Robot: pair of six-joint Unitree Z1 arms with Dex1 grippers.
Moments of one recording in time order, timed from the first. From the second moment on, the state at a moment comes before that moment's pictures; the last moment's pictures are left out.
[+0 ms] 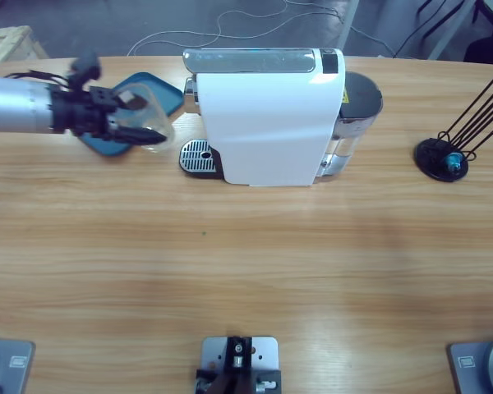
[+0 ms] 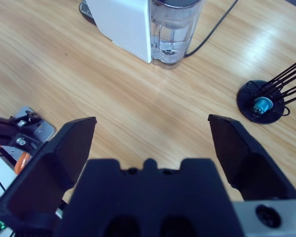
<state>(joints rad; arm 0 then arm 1) -0.36 1.82 -0.78 -0.31 -0.67 0.65 1.06 0.88 -0.90 0.79 -0.30 0.33</state>
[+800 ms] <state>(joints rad) -0.51 1.91 -0.84 -0.25 -0.55 0.66 1.06 0.88 -0.90 0.78 -0.33 0.33</state>
